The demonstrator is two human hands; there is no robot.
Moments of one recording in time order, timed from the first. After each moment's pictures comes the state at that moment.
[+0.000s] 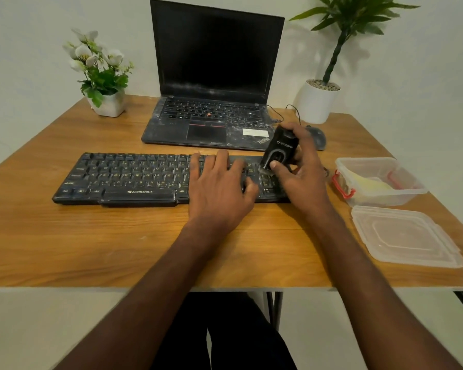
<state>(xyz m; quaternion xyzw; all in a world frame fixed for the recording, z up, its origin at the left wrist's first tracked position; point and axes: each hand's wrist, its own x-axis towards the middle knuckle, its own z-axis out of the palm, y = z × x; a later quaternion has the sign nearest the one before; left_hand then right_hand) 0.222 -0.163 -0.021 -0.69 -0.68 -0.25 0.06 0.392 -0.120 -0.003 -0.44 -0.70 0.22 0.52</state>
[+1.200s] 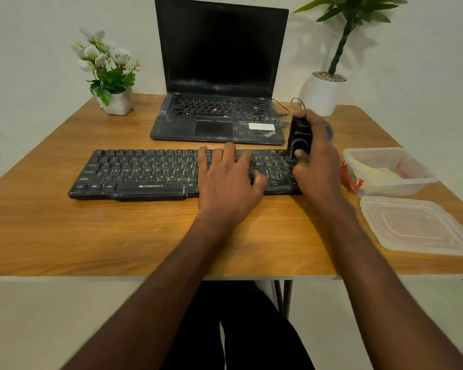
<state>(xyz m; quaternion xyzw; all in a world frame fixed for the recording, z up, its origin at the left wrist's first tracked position) 0.223 -0.165 -0.020 -0.69 -0.68 -0.25 0.06 0.394 -0.117 0.004 -0.53 -0.70 0.08 0.47</state>
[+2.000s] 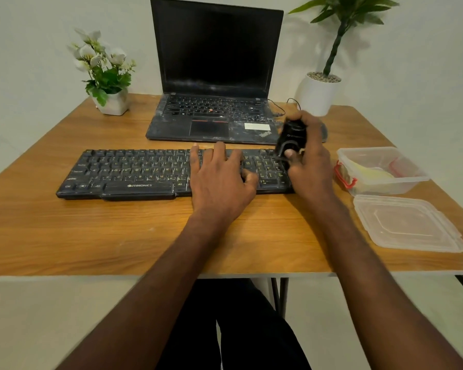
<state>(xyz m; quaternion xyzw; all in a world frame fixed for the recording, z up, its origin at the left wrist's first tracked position) 0.221 -0.163 -0.022 -0.67 -0.69 -0.26 0.07 0.394 -0.122 0.002 -0.48 -0.71 0.13 0.50</state>
